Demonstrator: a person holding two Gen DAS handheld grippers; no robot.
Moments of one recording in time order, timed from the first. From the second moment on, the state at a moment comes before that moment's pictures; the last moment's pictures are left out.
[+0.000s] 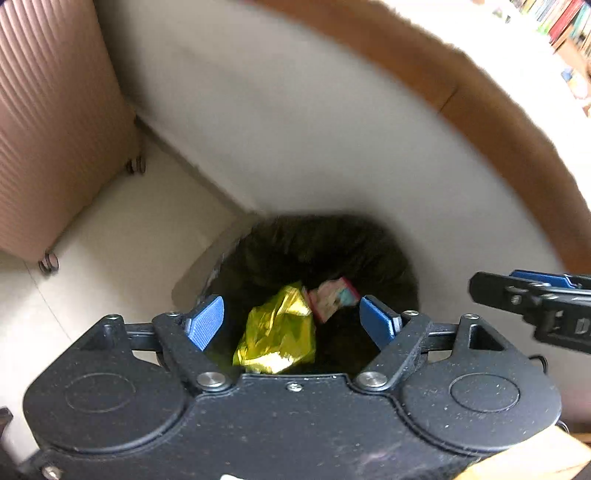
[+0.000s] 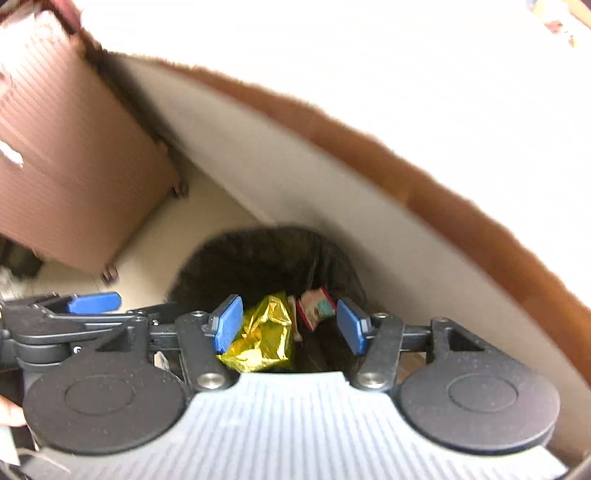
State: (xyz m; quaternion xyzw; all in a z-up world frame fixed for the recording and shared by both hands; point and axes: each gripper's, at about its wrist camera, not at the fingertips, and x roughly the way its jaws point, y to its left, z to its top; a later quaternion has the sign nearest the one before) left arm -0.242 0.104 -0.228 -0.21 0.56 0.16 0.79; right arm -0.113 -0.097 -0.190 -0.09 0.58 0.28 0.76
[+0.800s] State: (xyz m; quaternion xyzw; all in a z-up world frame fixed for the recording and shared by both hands) left arm 0.025 0.033 -0.066 -0.15 0.42 0.10 0.89; right arm 0.091 -0.217 -0.047 0.01 0.42 0.16 0.89
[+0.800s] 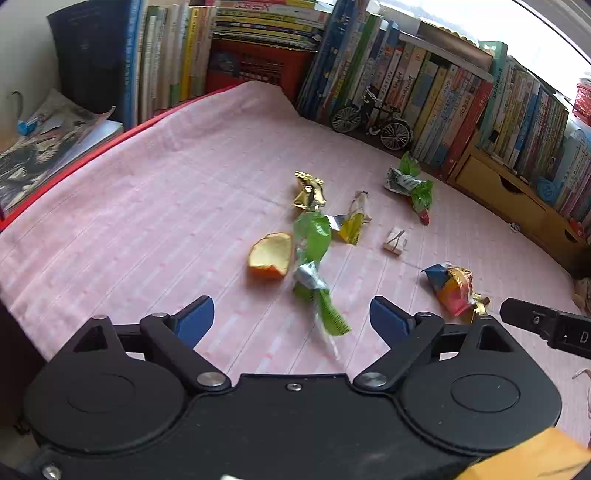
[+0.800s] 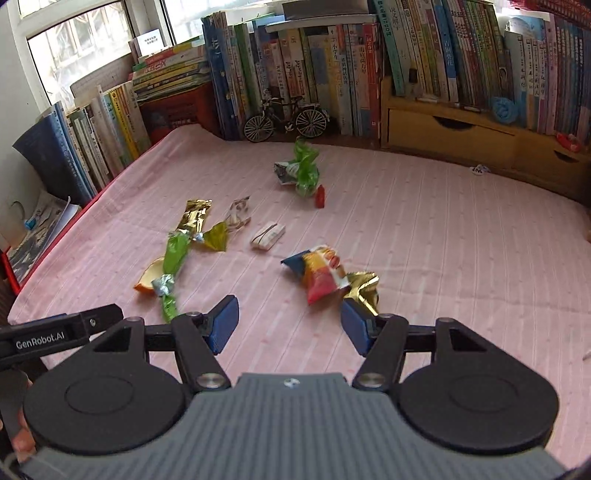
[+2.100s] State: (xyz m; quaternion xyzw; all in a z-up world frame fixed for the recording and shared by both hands) left arm 0.092 0.000 -0.093 -0.13 0.44 0.10 0.88; right arm 0.176 -0.199 -0.102 -0.02 0.48 0.24 0.84
